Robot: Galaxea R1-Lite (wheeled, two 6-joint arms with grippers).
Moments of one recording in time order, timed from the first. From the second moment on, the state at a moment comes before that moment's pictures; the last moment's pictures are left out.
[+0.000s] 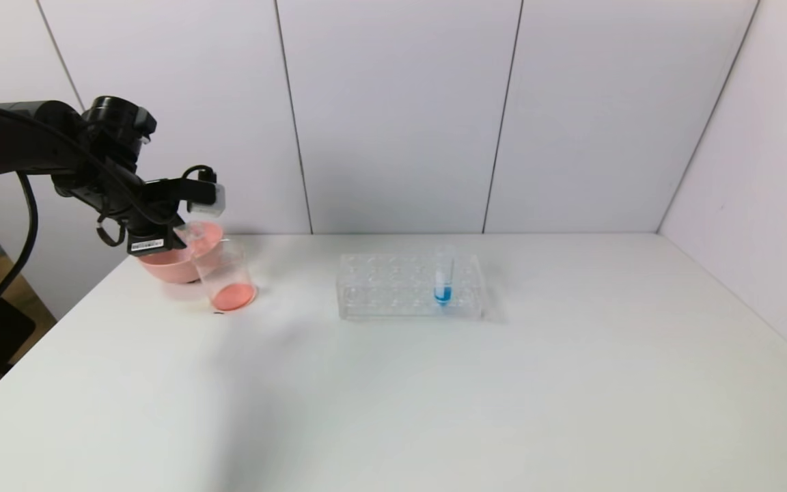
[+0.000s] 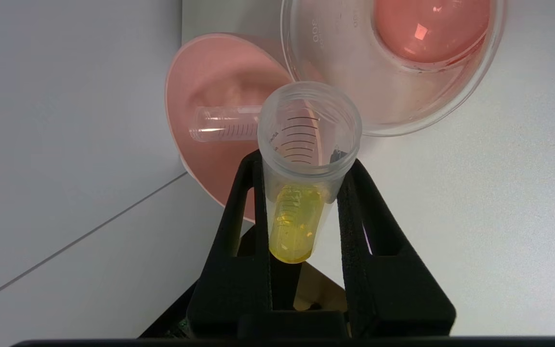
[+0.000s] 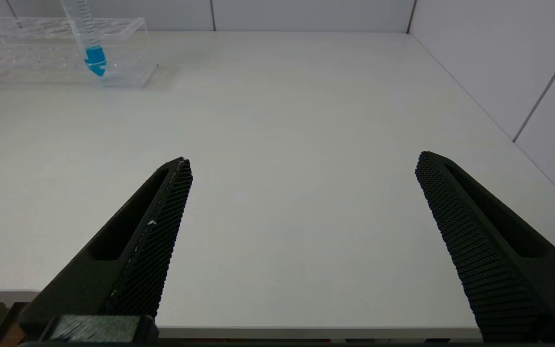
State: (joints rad) left arm 0.06 2.12 -1.99 0.71 -0.02 1.37; right arm 0.00 0.00 0.00 0.00 0.00 0.00
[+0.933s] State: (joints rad) left arm 0.03 2.11 -1.99 0.73 0.11 1.41; right arm 0.00 0.00 0.00 0.00 0.00 0.00
